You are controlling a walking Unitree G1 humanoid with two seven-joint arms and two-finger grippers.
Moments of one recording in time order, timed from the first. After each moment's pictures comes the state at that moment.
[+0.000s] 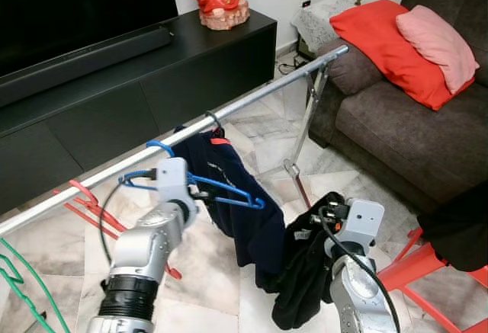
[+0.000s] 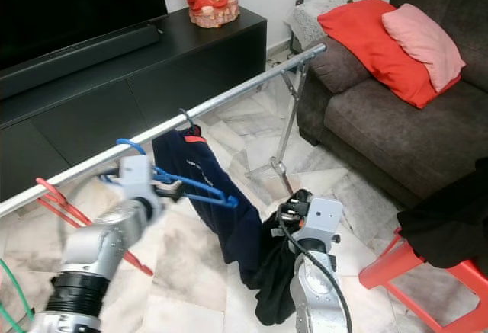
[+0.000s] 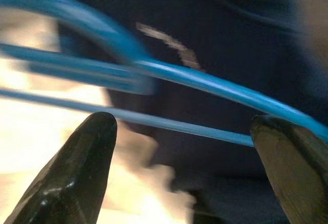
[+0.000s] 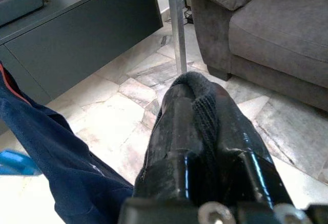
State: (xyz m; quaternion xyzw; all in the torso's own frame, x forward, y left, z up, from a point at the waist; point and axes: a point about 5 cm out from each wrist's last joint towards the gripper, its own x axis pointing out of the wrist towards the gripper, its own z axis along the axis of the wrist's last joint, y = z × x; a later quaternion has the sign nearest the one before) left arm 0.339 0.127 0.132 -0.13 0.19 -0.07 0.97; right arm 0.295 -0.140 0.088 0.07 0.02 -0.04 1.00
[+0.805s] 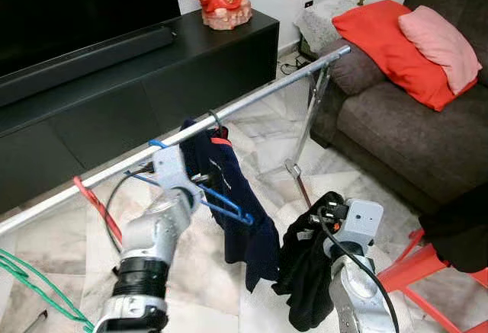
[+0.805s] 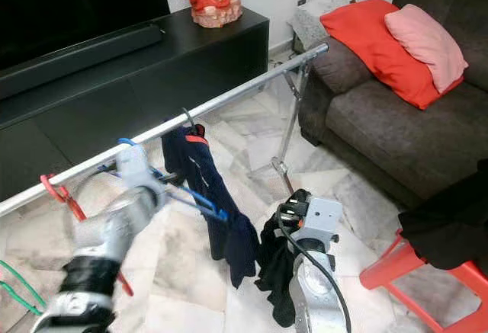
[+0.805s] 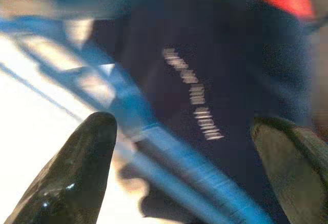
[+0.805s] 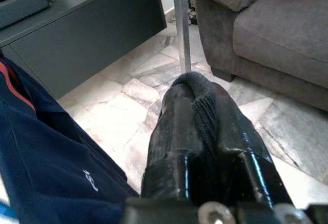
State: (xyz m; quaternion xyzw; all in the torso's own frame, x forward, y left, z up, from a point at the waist) left arm 0.359 0.126 0.146 -0.20 0.17 -0.01 0.97; right arm 0.296 -0.137 0.087 0.07 0.02 -0.04 1.00
